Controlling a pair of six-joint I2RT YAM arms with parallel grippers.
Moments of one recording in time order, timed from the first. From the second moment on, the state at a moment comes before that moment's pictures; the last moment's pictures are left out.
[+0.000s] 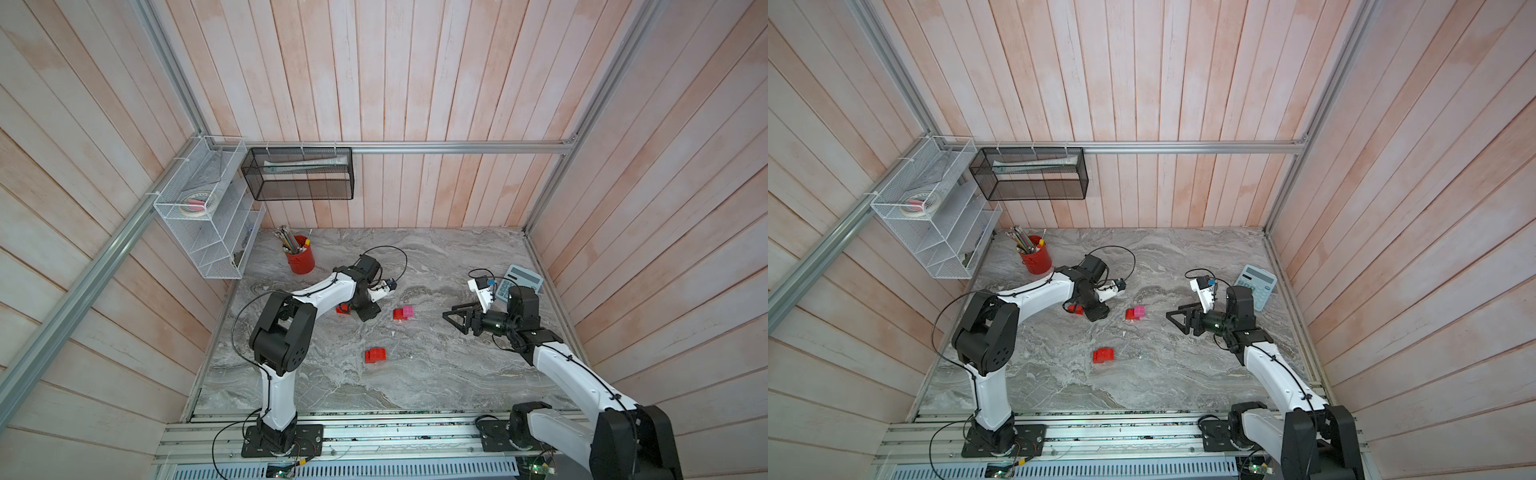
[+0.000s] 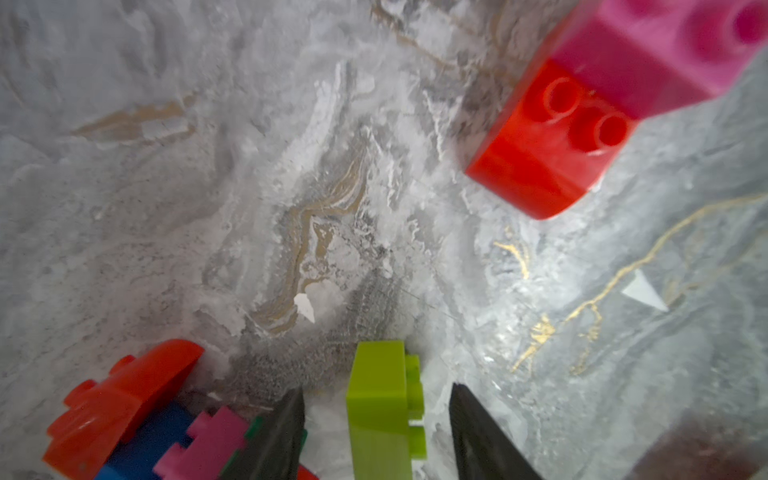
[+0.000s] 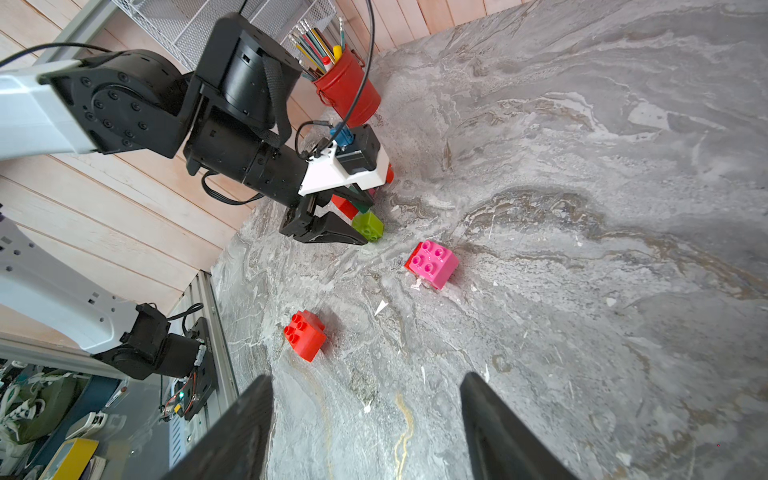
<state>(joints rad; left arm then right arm) -0.51 1.97 1.39 -0.72 0.08 0.56 0.14 1.09 0.52 0.00 -0.90 0.22</state>
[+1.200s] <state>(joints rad) -0.42 1.47 1.10 -0.29 0.87 -0.36 0.60 1.02 0.55 0.28 -0.44 -0.21</state>
